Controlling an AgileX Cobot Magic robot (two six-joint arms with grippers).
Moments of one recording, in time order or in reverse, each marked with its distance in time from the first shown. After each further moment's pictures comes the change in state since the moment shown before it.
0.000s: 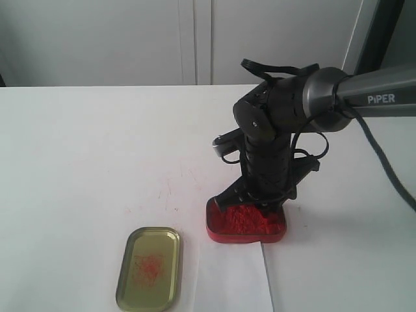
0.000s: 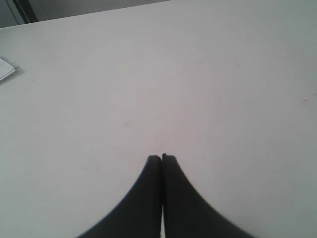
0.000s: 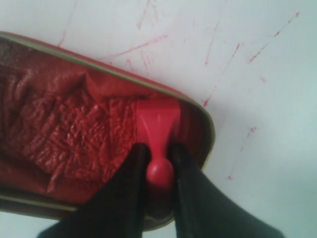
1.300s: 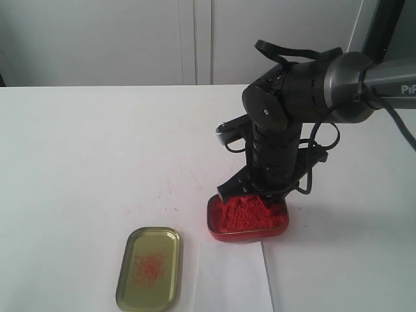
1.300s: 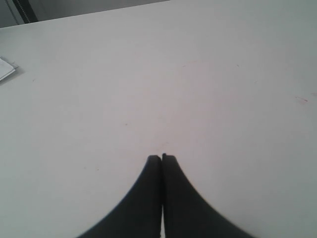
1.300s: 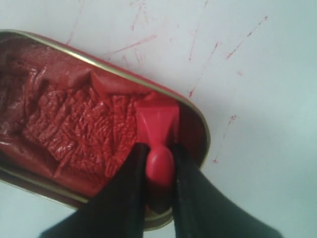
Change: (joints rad) left arm 0.000 0.000 0.000 0.000 0.000 0.000; right arm 0.000 -0.096 0.013 0.000 0.005 0.000
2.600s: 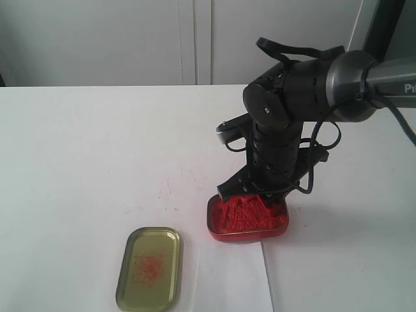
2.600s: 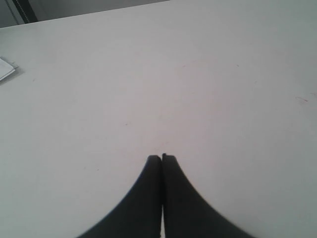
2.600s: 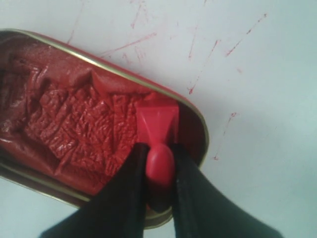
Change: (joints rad) left arm 0.000 0.000 0.000 0.000 0.000 0.000; right arm 0.000 -0.006 0.001 0.007 0.009 0.000
